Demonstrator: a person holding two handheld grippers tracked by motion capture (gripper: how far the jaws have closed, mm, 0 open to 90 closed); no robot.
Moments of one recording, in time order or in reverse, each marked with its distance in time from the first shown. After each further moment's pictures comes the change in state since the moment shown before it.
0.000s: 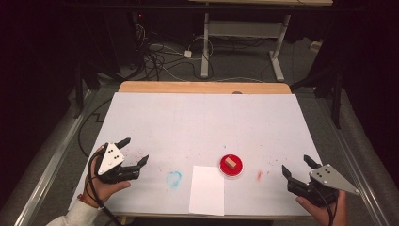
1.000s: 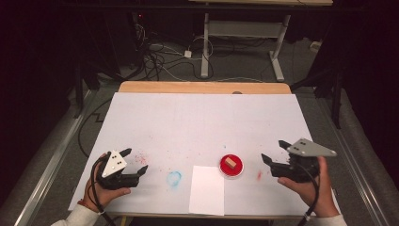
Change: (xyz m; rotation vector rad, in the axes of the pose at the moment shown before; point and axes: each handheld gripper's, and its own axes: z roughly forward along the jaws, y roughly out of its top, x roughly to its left) left arm -0.003 -0.023 0.007 0.122 -0.051 -0.026; right arm 0.022 0.071 0.040 0.138 0.258 -0.074
